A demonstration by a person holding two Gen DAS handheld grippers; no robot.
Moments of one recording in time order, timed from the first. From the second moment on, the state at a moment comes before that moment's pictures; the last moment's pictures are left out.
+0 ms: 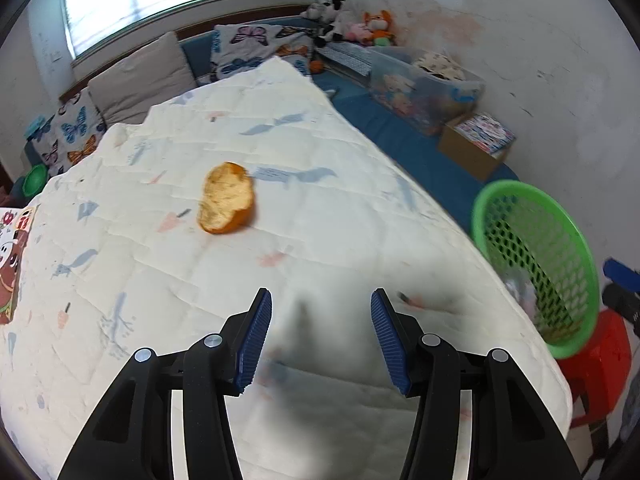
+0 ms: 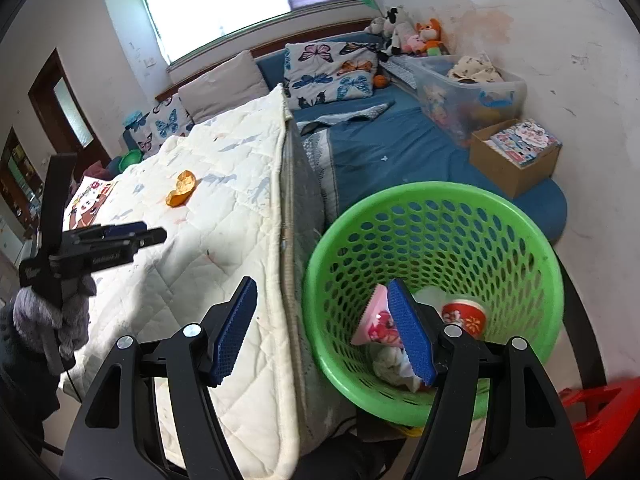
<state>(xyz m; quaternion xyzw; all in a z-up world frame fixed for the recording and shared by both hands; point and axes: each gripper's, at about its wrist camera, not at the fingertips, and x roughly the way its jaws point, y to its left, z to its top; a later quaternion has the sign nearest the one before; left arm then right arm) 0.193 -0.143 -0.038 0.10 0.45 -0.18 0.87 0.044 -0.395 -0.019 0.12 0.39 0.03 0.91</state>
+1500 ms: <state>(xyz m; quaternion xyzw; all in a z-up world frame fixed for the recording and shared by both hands) 0.288 -0.103 -0.061 0.10 0.45 -0.16 0.87 0.120 -0.317 -0.031 0.09 0.42 0.11 0.90</state>
